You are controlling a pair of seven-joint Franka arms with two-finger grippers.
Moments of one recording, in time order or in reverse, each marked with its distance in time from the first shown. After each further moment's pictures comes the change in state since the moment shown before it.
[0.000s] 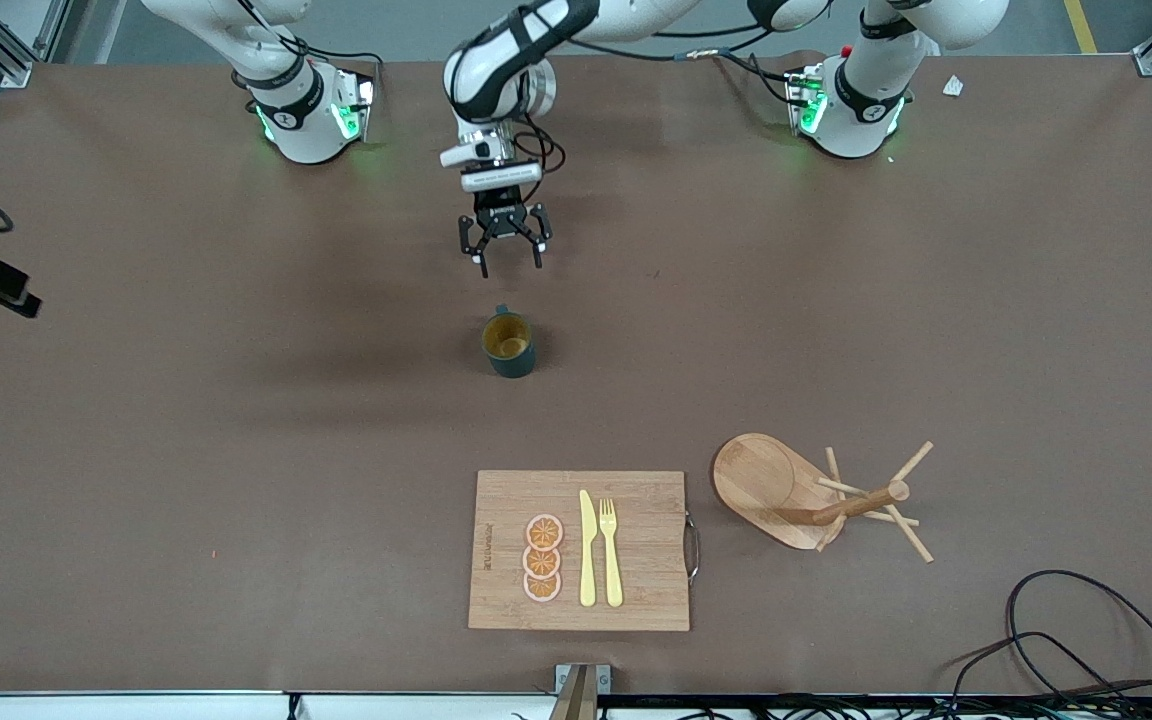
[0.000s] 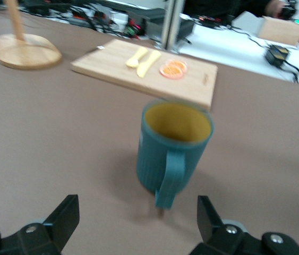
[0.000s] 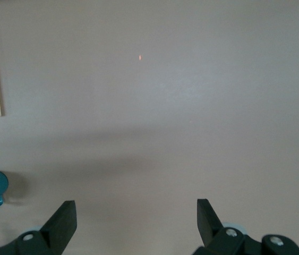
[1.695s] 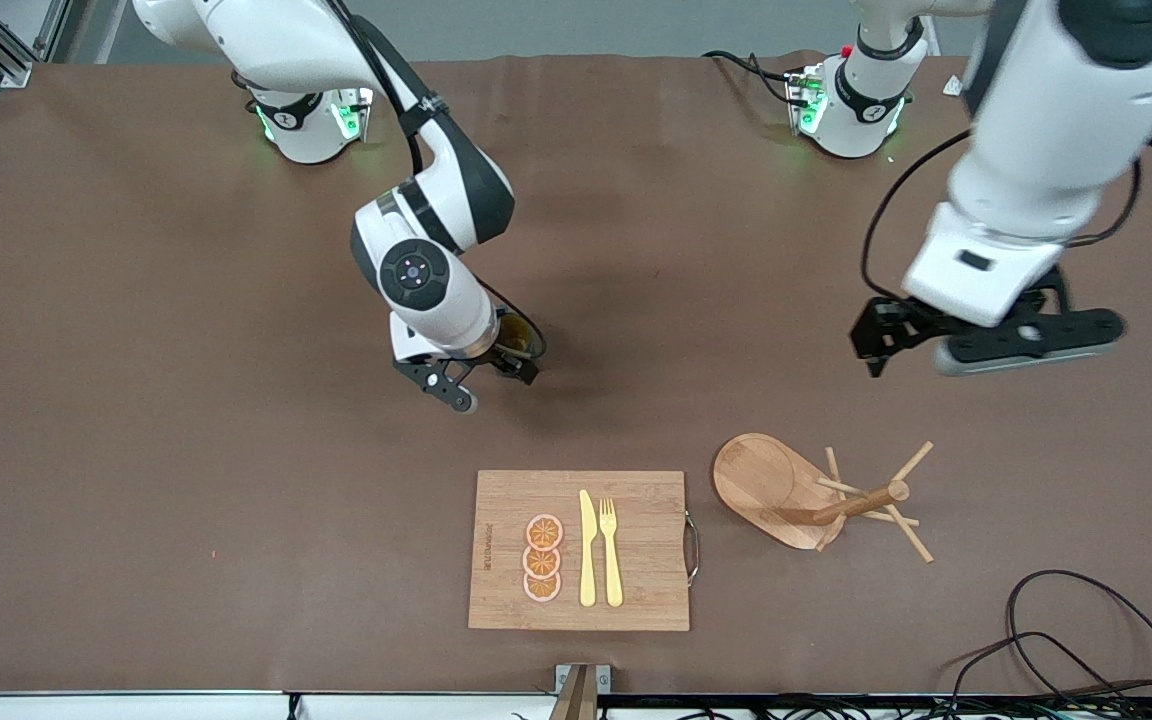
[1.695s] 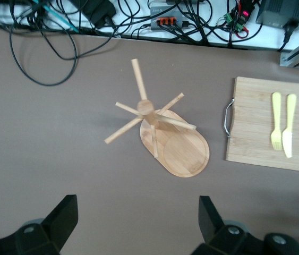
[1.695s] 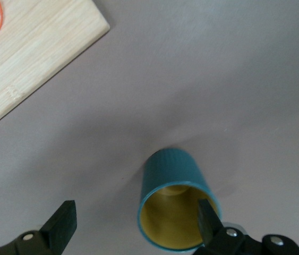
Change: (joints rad) left arm 1.091 -0.621 0.008 0.110 -1.139 -0.035 1.967; right arm 0.703 0.394 0.017 -0.201 0.170 0.589 1.182
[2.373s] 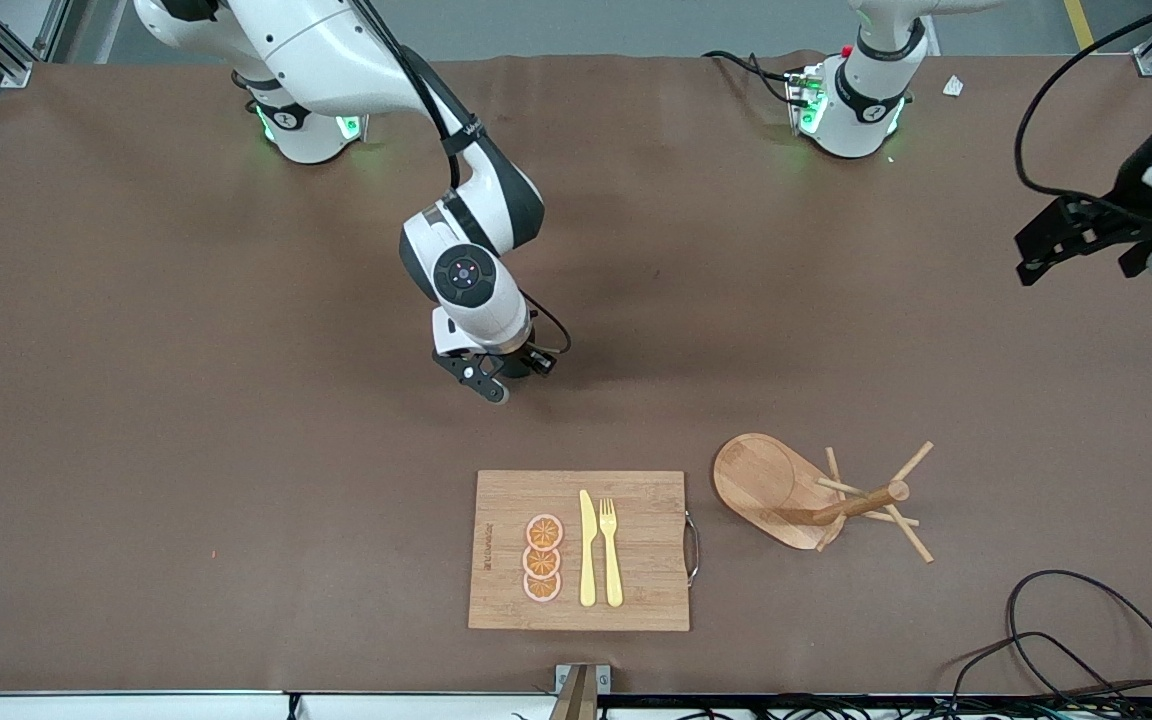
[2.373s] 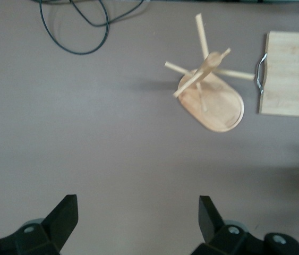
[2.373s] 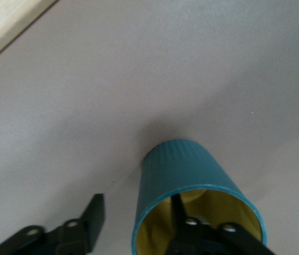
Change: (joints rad) left arm 0.047 -0.170 0.180 -0.056 -0.135 -0.210 0.331; right arm 0.053 0.078 -0.001 -0.051 0.002 0.118 0.039
